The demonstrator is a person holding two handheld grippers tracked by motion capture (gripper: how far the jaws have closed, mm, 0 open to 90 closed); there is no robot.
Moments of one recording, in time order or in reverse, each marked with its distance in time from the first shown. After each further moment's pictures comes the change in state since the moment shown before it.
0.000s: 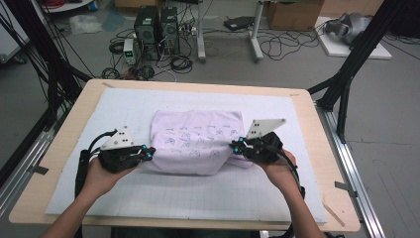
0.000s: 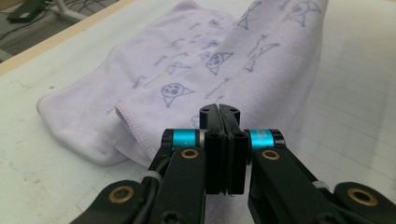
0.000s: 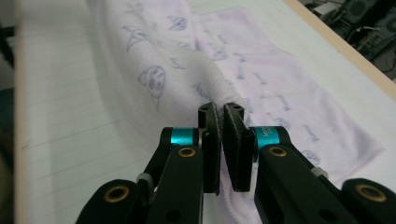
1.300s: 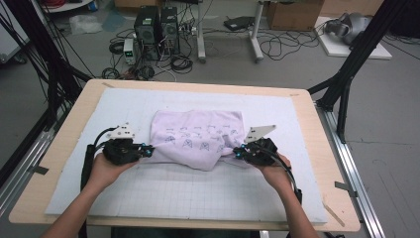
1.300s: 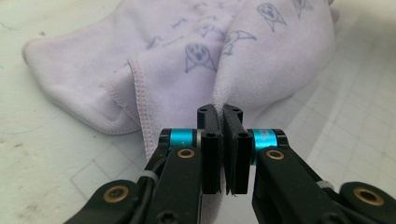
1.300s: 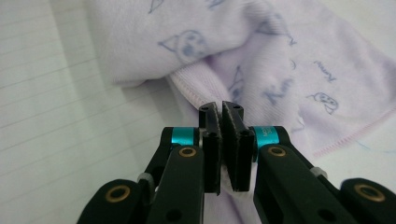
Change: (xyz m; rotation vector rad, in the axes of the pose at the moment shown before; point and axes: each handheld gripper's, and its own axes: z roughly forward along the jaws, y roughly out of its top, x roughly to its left) left arm 0.030 -0.026 0.007 0.032 -0.044 -0.130; right arm -0.016 -0.054 0.034 0.102 -0.001 0.045
